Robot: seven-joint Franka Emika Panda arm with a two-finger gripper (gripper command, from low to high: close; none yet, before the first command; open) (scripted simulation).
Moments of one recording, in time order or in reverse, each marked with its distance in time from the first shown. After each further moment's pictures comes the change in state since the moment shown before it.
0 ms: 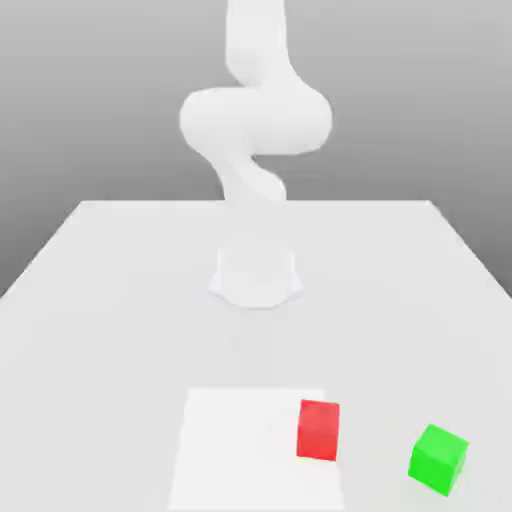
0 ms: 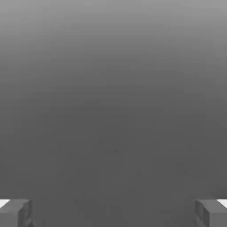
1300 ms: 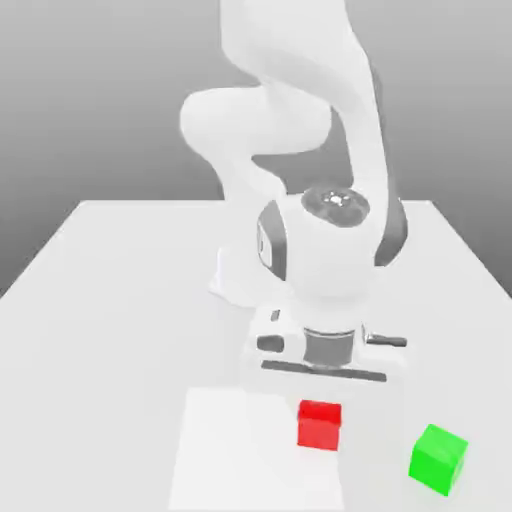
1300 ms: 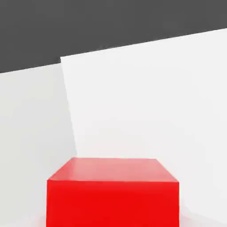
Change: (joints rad) arm 0.058 0.834 0.107 -0.339 -0.052 0.456 0.351
